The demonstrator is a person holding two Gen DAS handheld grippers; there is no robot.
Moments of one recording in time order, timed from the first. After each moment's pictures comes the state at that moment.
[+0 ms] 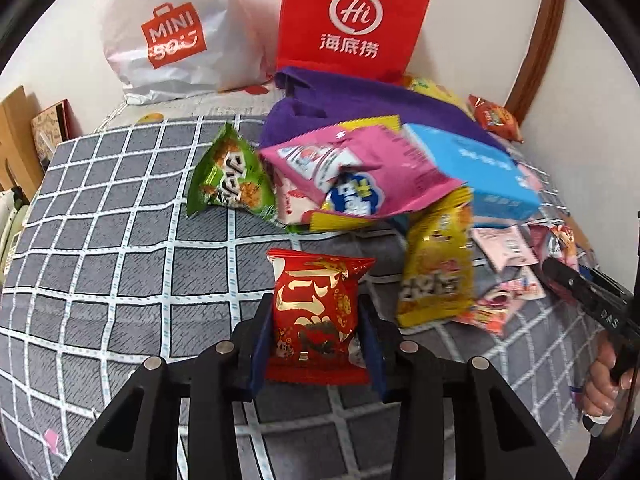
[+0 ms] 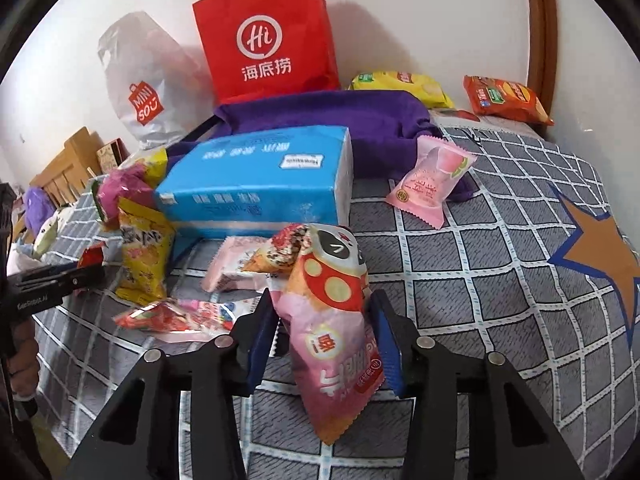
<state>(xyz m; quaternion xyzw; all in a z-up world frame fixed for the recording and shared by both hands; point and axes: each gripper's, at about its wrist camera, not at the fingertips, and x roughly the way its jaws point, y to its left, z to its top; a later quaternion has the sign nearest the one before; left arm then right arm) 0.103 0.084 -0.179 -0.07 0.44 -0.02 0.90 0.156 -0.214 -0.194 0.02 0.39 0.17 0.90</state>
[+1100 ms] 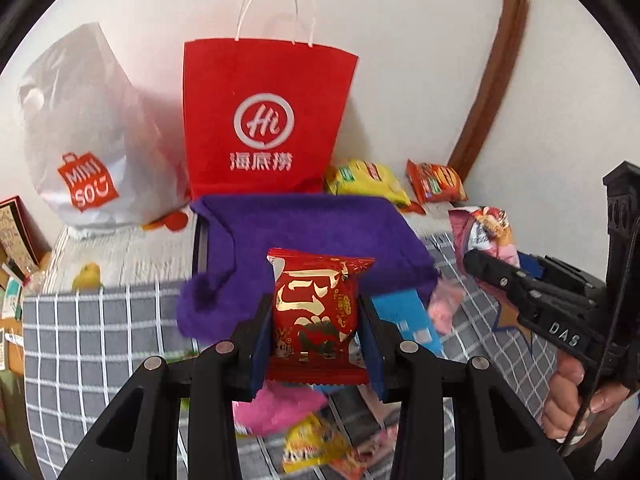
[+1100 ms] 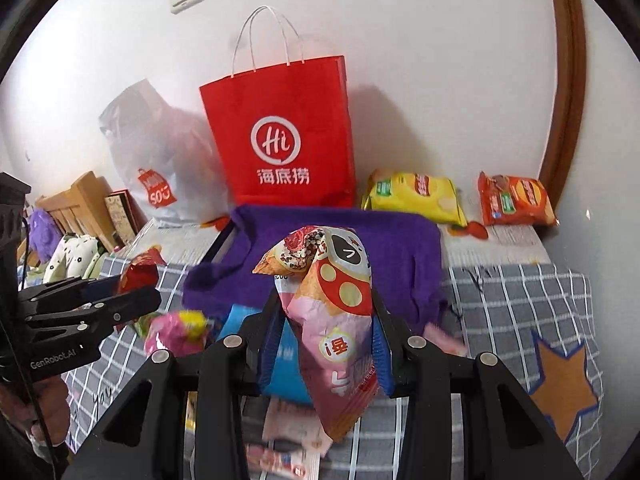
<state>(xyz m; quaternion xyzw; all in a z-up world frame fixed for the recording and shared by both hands) 0.206 0.037 -0.047 -0.06 0.39 -0.10 0.91 0.251 -0.176 -0.050 0.00 0.35 0.18 0.92</state>
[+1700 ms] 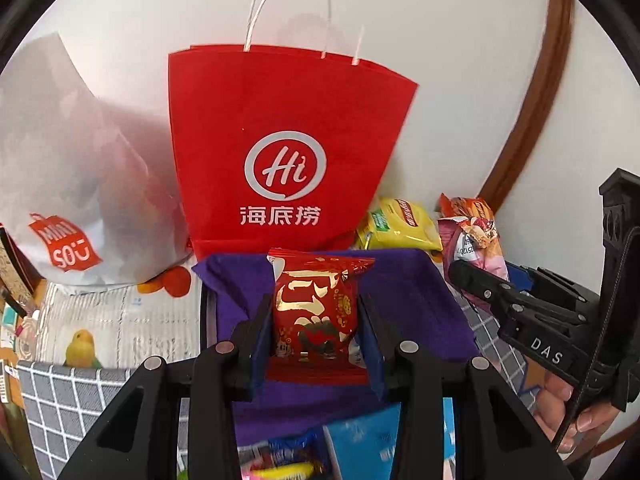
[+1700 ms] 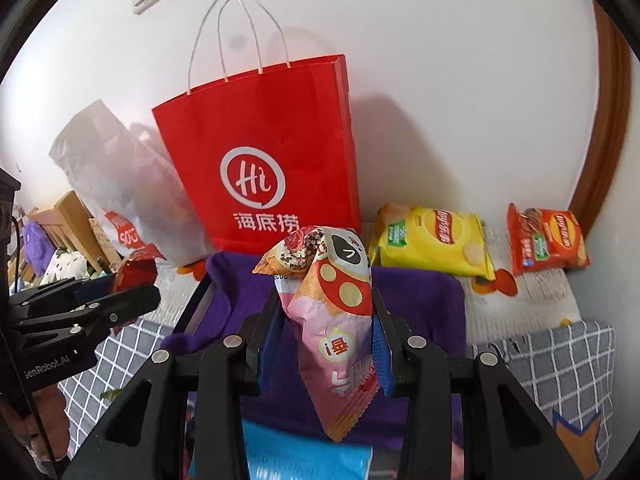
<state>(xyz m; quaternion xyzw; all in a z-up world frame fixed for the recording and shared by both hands) 0.322 0.056 -0.044 -0.07 0.39 -0.08 0.91 0.372 -0.144 -0.052 0.00 0.36 0.19 0.91</state>
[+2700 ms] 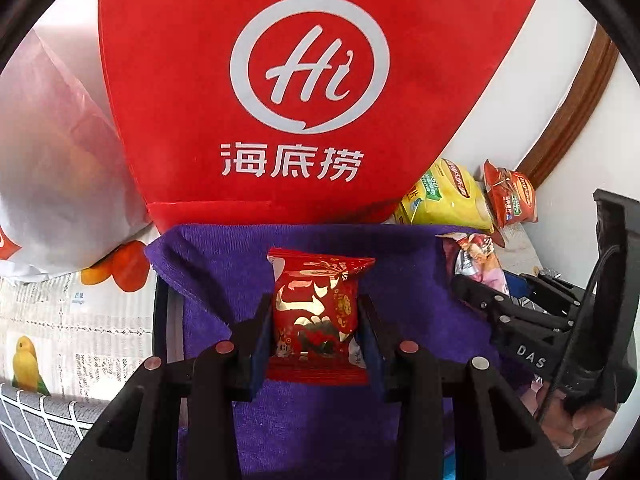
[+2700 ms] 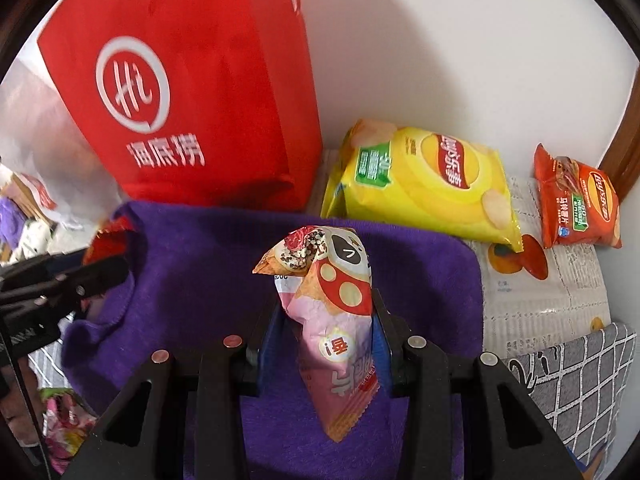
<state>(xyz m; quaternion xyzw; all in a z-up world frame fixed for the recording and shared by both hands) 0.411 0.055 -0.129 -0.08 0.47 -0.08 0.88 0.460 -0.144 -0.152 -0.04 0.47 0.15 0.87</state>
